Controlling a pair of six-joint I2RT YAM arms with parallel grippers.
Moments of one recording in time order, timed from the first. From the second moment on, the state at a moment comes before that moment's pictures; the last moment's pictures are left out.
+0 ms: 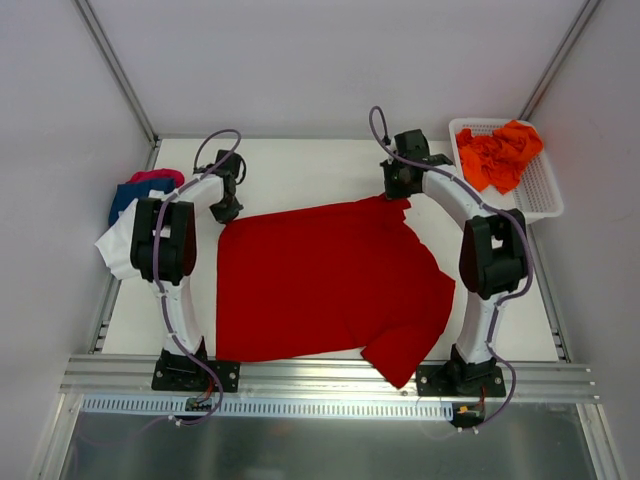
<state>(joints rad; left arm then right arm) -0.12 2.02 1.43 -0.62 -0.35 -0.65 0.31 1.98 1.61 -0.60 -0.04 0.08</state>
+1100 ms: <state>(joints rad) -0.28 1.55 1.07 -0.64 -0.48 -0.66 0.35 1.70 1.34 -0.65 0.00 0.11</state>
